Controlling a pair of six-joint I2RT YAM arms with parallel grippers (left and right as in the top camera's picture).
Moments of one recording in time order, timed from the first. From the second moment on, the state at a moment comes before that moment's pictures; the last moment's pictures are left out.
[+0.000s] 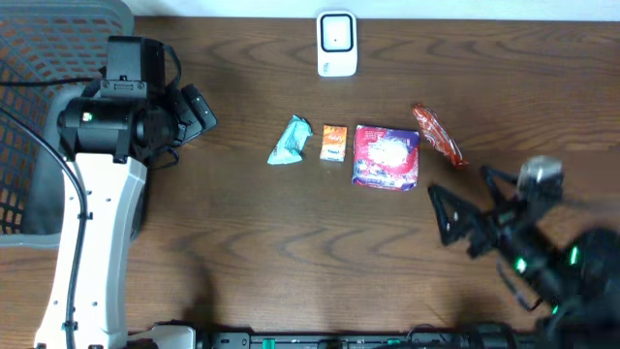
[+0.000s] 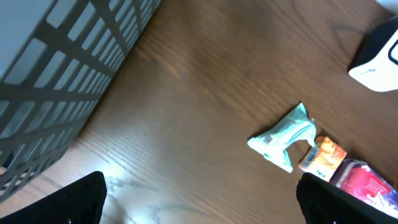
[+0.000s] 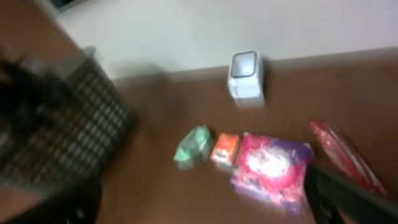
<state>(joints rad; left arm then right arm) -0.06 1.46 1.60 -1.23 -0.08 -0.59 0.05 0.64 0.99 -0.70 -0.46 0.27</state>
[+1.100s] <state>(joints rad) -0.06 1.46 1.60 -1.23 -0.08 -0.59 -0.04 1.97 1.57 -1.24 -0.48 -0.10</state>
